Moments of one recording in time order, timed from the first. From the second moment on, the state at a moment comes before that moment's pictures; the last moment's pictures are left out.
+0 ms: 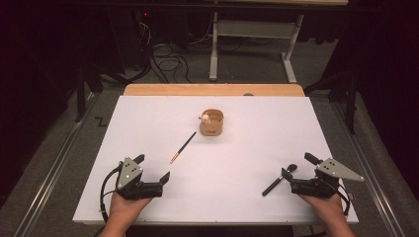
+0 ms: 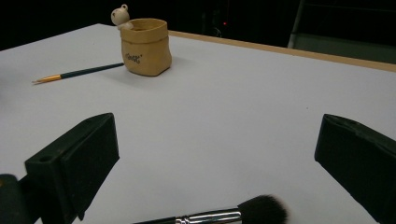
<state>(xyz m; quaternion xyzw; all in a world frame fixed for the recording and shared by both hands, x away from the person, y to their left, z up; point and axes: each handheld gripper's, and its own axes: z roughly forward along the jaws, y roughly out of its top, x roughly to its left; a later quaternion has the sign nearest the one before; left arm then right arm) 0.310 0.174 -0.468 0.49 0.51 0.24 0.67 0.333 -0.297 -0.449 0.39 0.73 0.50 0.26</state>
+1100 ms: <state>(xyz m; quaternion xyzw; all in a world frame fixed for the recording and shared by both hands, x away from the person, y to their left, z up) 0.327 0.189 -0.480 0.50 0.57 0.23 0.61 0.336 -0.299 -0.459 0.40 0.74 0.48 0.25</state>
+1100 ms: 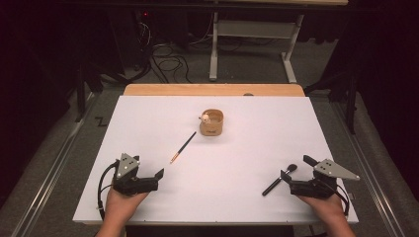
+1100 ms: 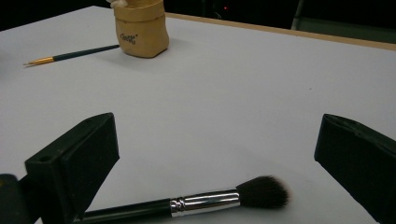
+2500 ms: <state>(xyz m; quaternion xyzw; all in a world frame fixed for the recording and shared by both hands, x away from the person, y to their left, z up) 0.354 0.165 -0.468 0.63 0.67 0.12 0.37 0.332 -0.312 -0.461 0.40 0.73 0.51 0.23</state>
